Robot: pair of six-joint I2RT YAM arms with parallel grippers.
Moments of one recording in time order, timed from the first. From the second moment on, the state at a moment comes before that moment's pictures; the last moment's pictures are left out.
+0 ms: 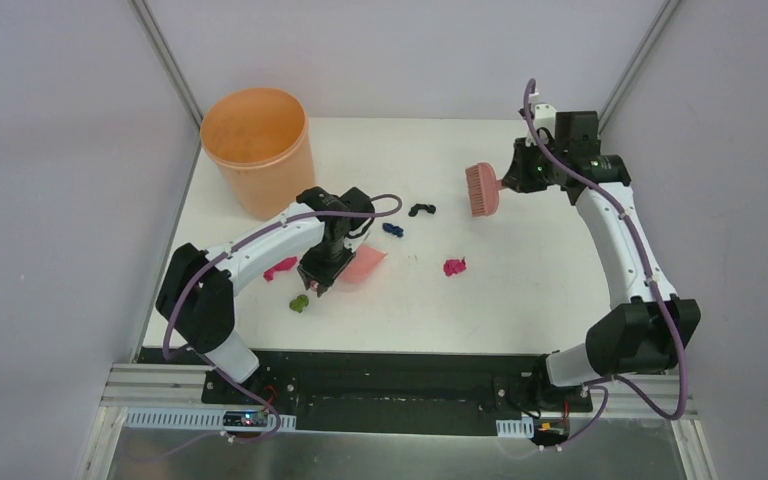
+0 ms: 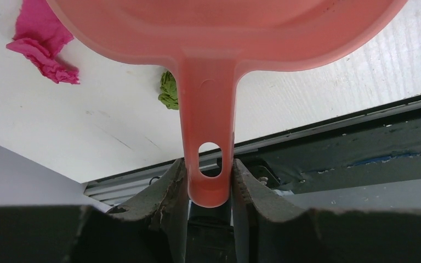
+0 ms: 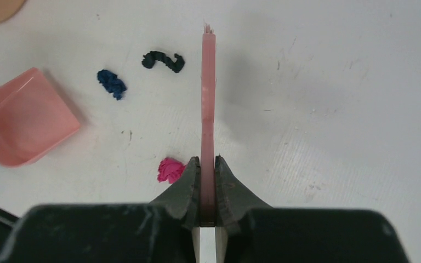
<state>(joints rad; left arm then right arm) -0.69 1.60 1.28 -1.28 -0.09 -0.13 0.09 1.43 1.47 -0.81 -0.34 -0.05</state>
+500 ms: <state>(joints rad) -0.74 1.67 1.18 -1.07 -0.11 -0.08 0.16 1.55 1.45 -0.69 -0.20 -0.04</state>
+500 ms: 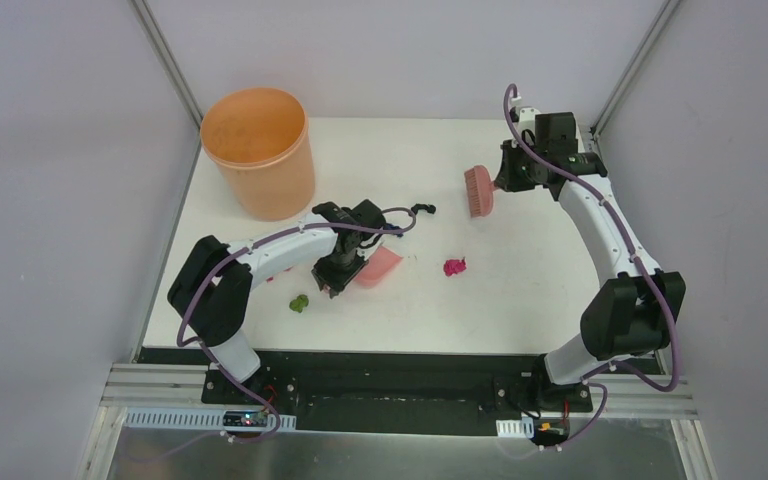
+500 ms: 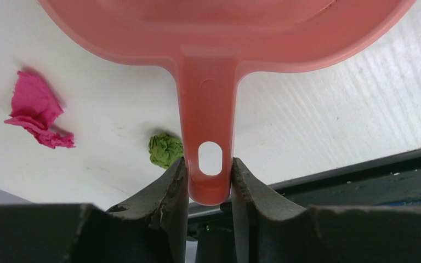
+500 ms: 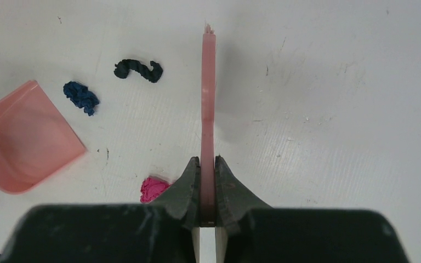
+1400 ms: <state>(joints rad) -0.74 1.67 1.15 -0.99 -0.14 -0.07 0.27 1.78 1.63 -0.69 -0.14 -0.10</state>
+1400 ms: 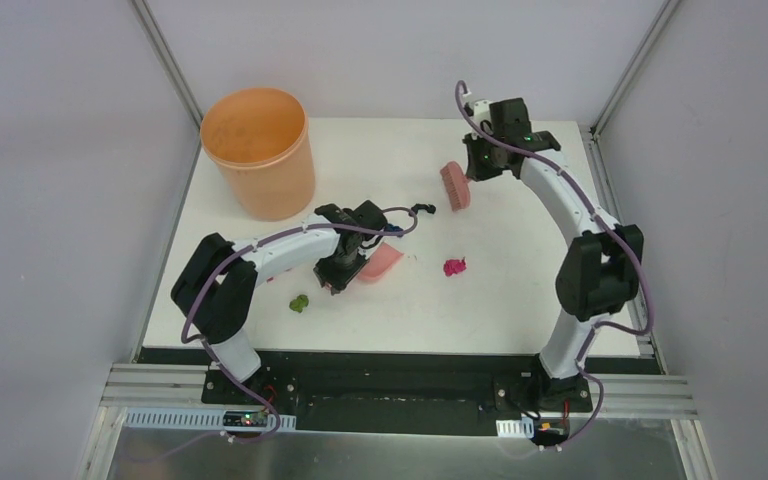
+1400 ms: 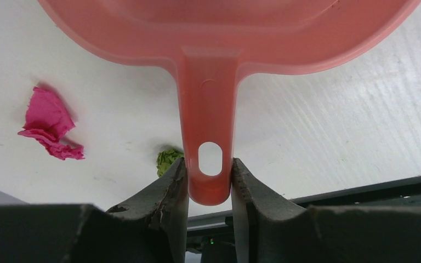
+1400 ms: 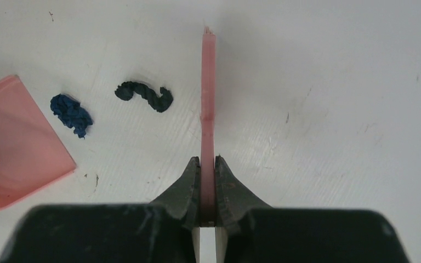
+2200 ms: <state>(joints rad) -0.74 1.74 1.19 -1.02 -0.18 -0.02 0.47 1.65 1.63 -0.90 -0.48 -0.17</state>
